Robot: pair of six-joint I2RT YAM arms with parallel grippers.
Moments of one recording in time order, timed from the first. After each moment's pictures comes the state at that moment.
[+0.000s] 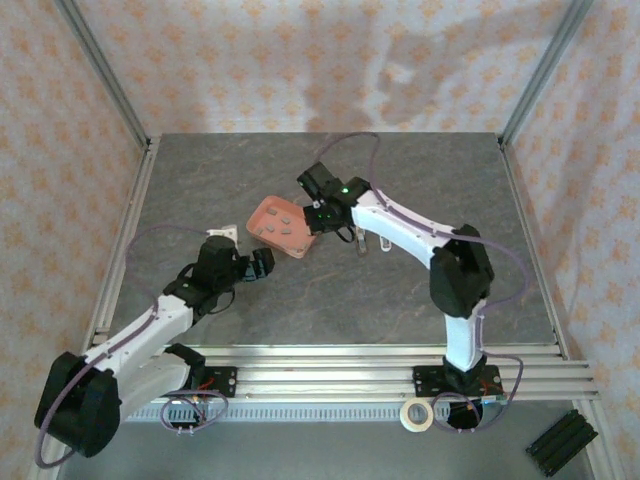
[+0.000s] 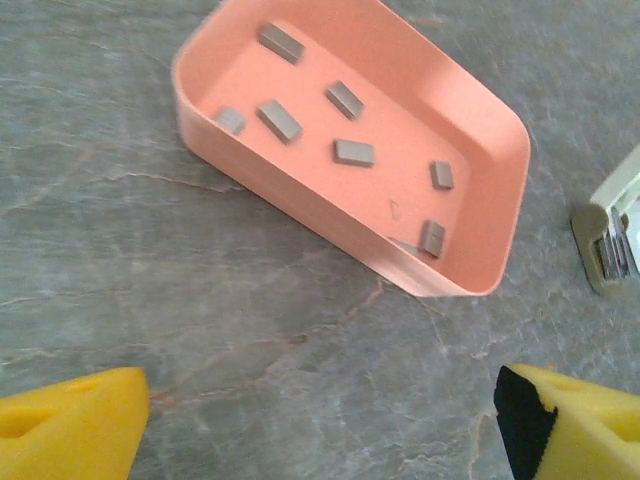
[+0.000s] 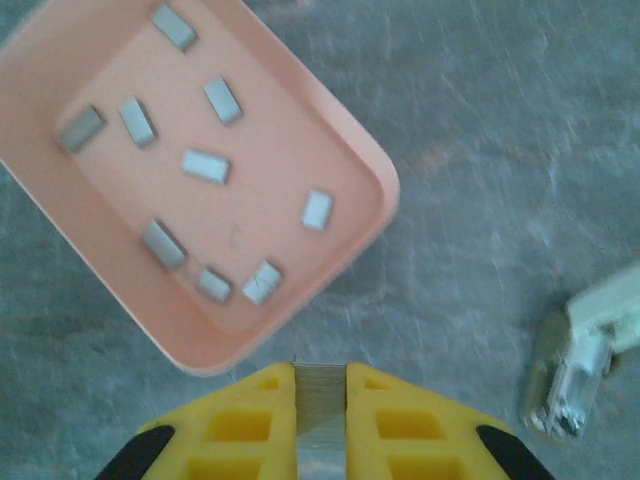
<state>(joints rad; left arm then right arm) -0.38 1.00 0.46 -0.15 -0.02 -0.57 0.76 1.90 1.64 -0.84 0.10 0.42</state>
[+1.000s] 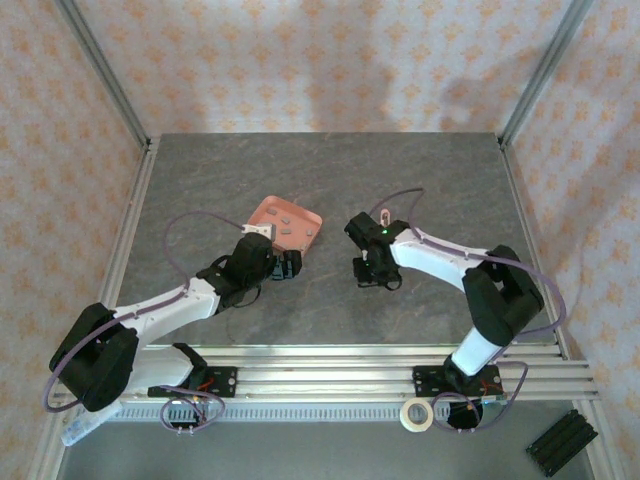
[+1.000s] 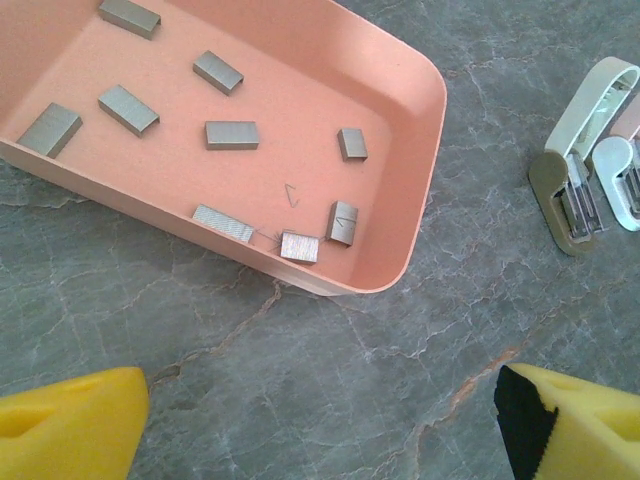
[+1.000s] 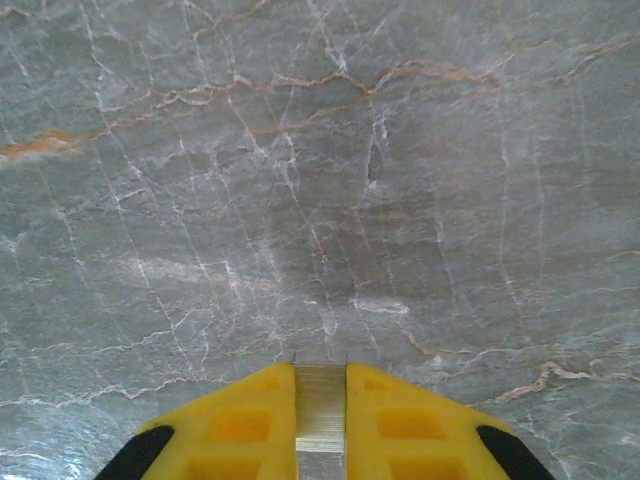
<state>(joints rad) -0.58 1.23 0.56 -0.04 -0.13 -0.57 0.67 1.64 1.04 -0.84 -0.03 0.55</state>
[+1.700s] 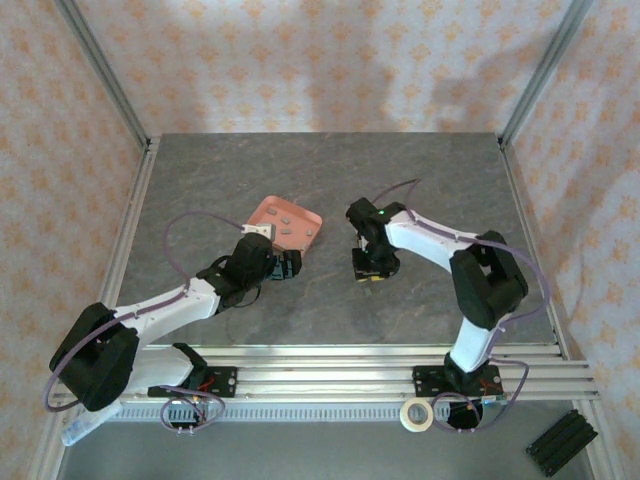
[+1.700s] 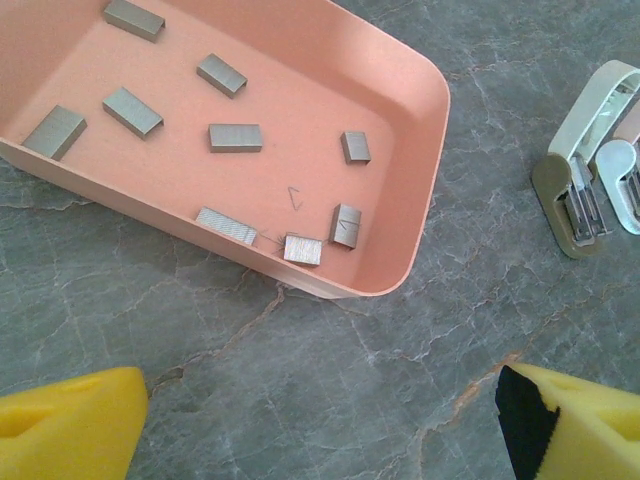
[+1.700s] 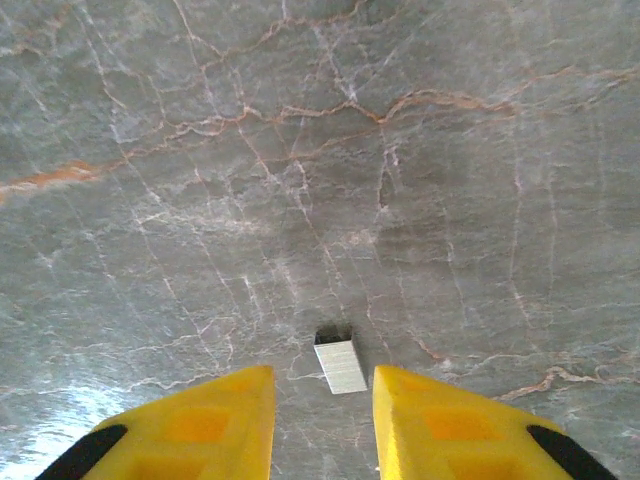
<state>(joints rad) -0.58 1.23 0.55 -0.04 -0.14 -0.57 0.60 1.77 1.21 -0.99 -0.13 0.49</state>
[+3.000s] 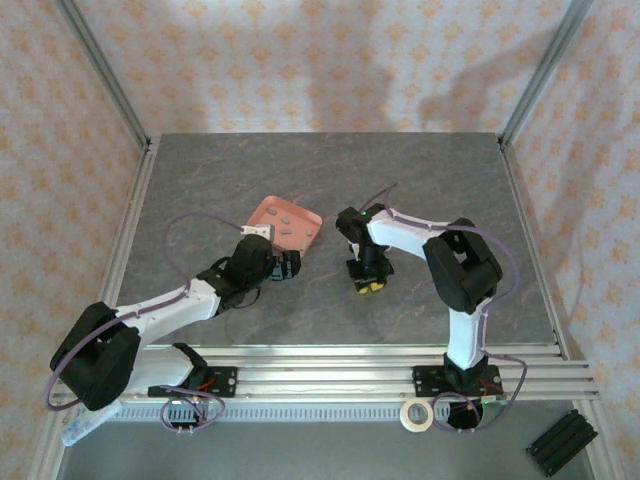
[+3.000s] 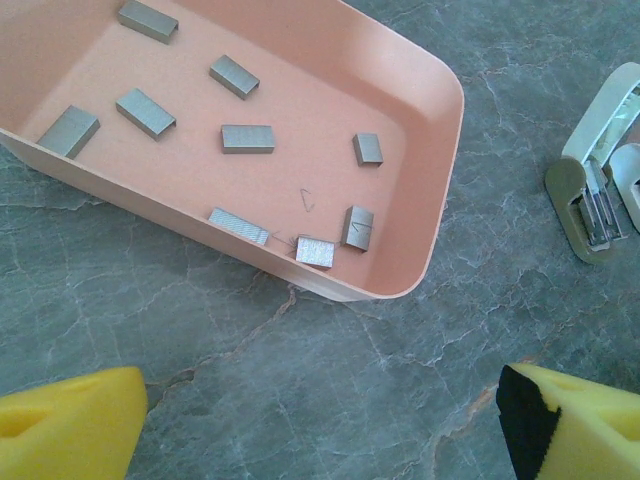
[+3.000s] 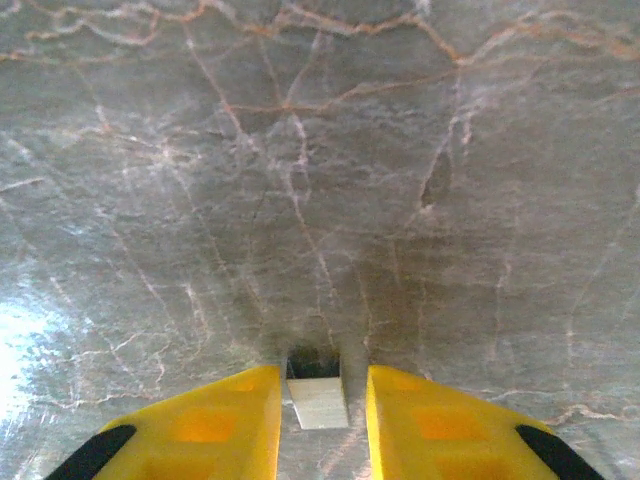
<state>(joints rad) -0.58 1.23 0.54 -0.01 -0.16 -0.57 0.64 1.93 1.28 -1.09 -0.11 0.38</state>
